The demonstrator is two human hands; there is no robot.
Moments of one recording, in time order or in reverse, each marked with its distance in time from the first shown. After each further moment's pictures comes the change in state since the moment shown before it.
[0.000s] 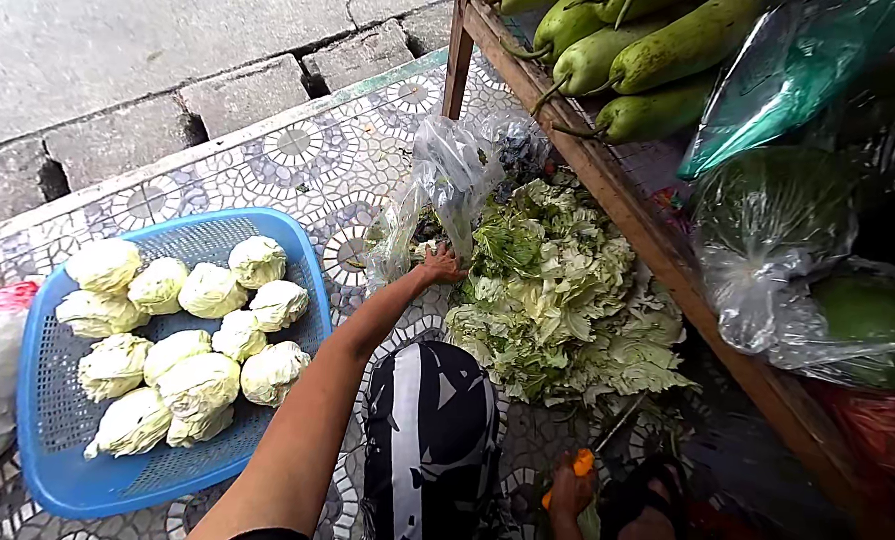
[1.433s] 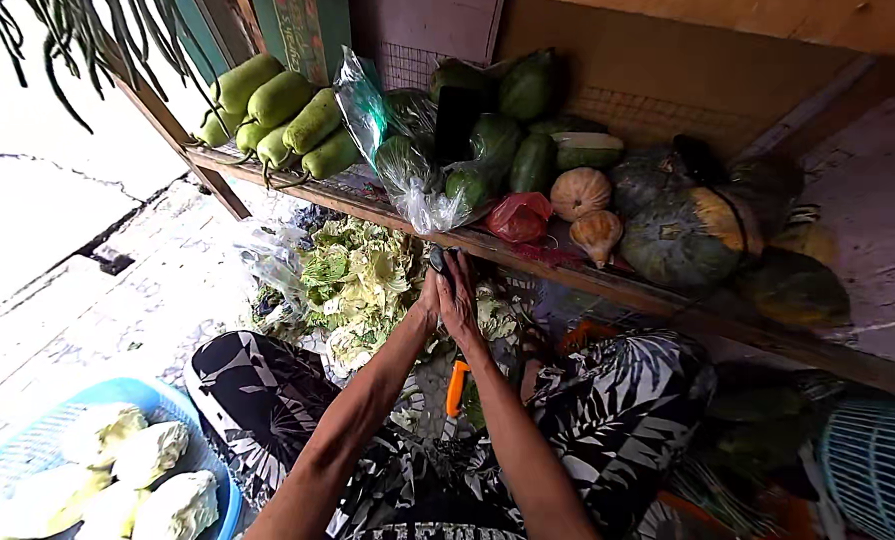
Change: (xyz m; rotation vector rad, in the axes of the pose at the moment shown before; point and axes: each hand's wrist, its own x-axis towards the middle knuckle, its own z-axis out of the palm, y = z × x) left_hand -0.259 0.405 0.049 -1.776 -0.079 0.298; right_hand -0.046 -0.195 -0.130 0.357 0.065 -1.020
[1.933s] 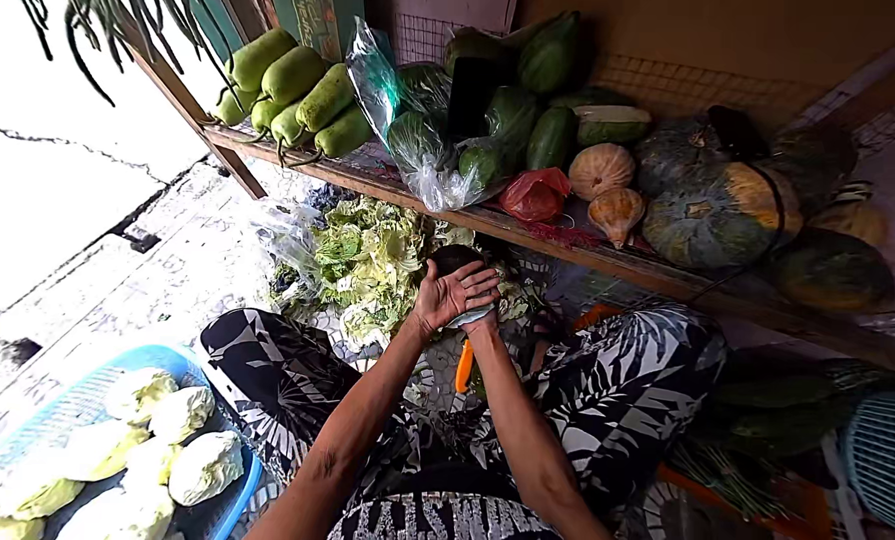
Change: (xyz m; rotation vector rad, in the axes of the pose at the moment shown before) left_hand 0.040 -0.040 -0.097 -0.087 -0.598 -0.244; right_hand -0.022 -0.016 -0.018 1.377 0.287 0.914
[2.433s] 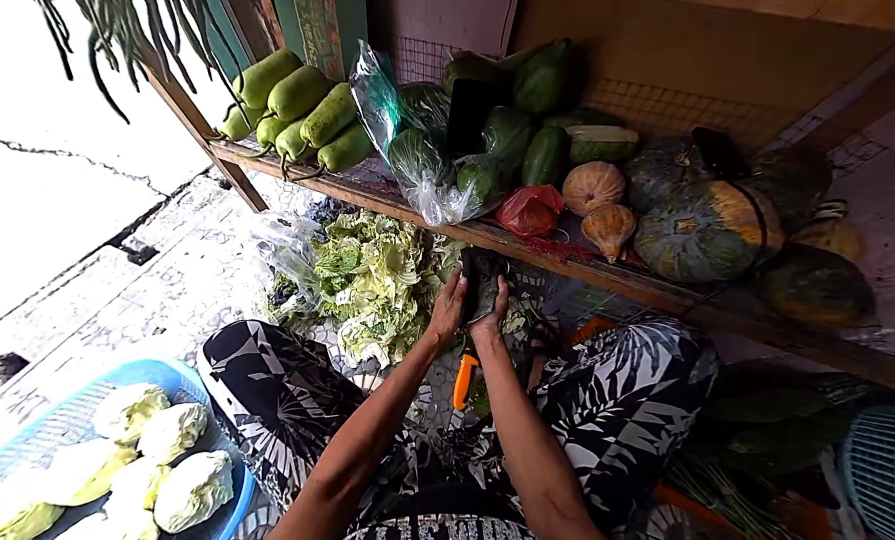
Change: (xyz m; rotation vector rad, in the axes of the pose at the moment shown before) left_hand 0.006 -0.013 0.031 0.986 0.542 0.282; right_hand 0.023 -0.001 -0.002 -0.158 -0.037 -0.287
